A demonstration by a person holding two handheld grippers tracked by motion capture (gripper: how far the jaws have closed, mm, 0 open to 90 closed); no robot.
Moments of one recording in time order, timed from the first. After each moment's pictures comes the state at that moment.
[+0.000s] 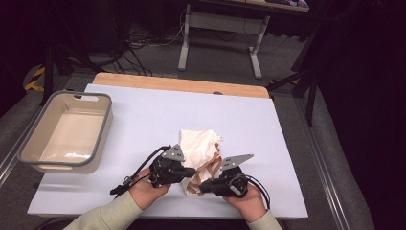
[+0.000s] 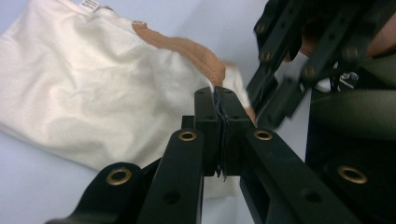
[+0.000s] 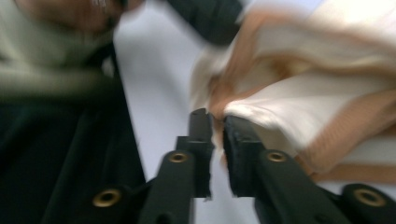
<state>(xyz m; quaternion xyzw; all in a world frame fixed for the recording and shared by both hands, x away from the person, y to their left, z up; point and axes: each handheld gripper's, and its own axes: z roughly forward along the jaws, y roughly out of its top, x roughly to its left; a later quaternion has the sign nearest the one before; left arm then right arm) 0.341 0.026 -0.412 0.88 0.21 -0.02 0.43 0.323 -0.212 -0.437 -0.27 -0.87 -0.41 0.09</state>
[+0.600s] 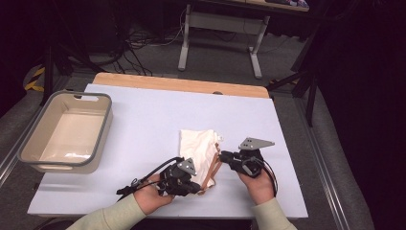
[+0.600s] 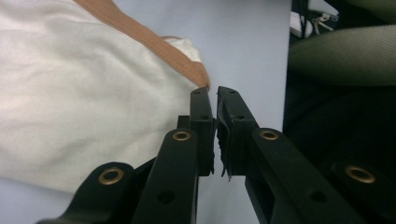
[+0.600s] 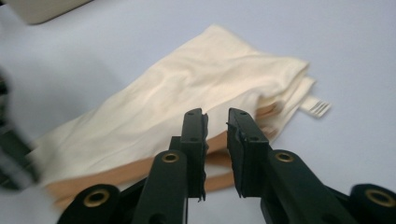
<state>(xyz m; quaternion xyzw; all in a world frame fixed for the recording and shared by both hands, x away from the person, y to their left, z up) 0.331 0.001 -0.428 0.92 0.14 -0.08 0.36 0.368 -0.257 -0.413 -0.35 -0.82 -0.43 -0.13</state>
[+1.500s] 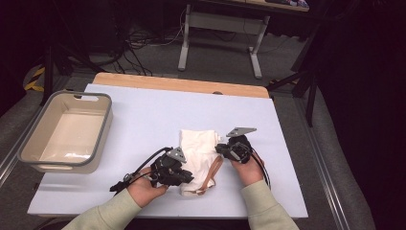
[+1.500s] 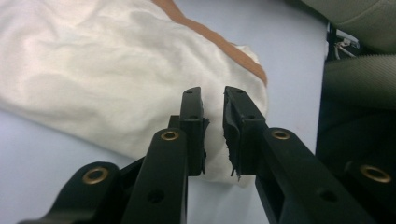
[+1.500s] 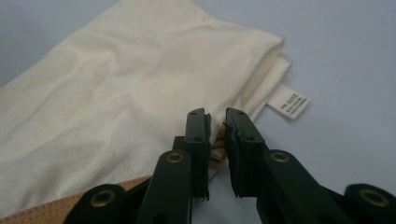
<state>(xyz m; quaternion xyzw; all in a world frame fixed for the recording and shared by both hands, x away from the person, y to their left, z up) 0.354 0.028 -0.427 0.90 0.22 -0.05 0.38 0.422 -0.245 -0.442 -0.38 -0.85 -0.35 -0.13</state>
